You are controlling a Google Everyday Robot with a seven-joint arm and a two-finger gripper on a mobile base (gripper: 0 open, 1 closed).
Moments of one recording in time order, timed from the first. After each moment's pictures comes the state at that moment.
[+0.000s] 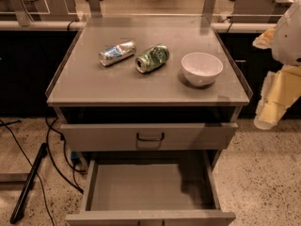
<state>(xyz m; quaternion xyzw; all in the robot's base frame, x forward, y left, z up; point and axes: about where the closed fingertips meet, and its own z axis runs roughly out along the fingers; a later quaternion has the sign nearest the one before) 0.438 -0.217 0.977 -0.60 0.78 -0.04 0.16</state>
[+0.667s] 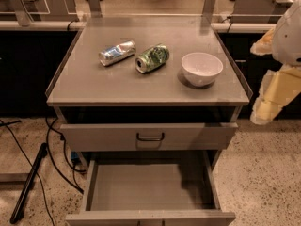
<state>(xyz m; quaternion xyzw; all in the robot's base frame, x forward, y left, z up) 0.438 -0.216 0.977 -0.60 0.78 -0.04 0.16</state>
